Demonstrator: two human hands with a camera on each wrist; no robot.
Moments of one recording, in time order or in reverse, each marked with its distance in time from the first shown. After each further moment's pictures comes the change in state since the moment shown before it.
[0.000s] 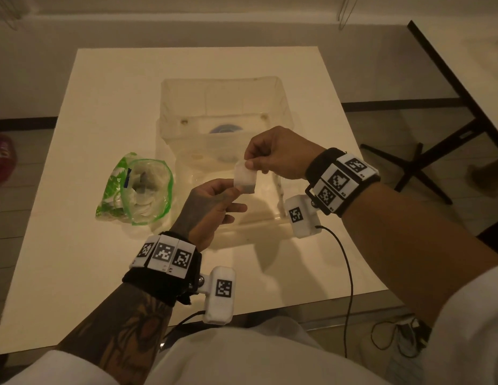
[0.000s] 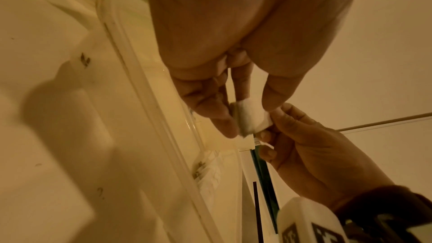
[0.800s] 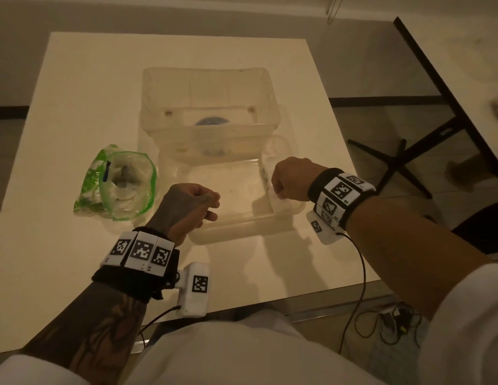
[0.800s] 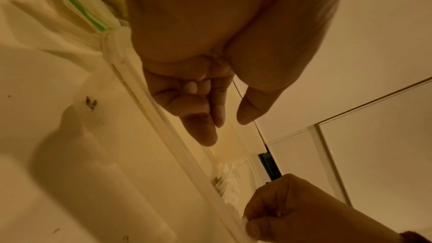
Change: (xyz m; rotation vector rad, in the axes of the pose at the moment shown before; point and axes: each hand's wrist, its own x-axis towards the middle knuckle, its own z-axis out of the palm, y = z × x) left_hand 0.004 -0.004 -0.010 0.318 0.079 -0.069; right_hand -0.022 0.059 0.013 -0.728 -0.207 0.218
